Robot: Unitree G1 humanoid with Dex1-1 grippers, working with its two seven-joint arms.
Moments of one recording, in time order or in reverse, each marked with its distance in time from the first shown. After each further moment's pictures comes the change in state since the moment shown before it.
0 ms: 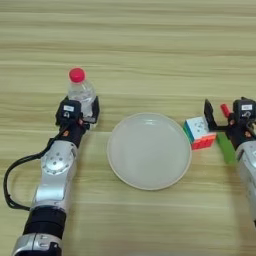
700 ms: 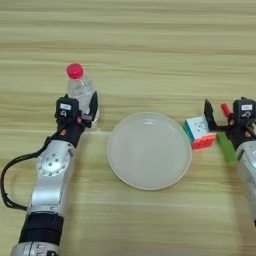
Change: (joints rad) left arm 0.066 0.003 -0.001 -0.203 -0.033 0.058 -0.036; right arm 0.000 0.000 0.000 0.000 0.000 0.000 -0.001
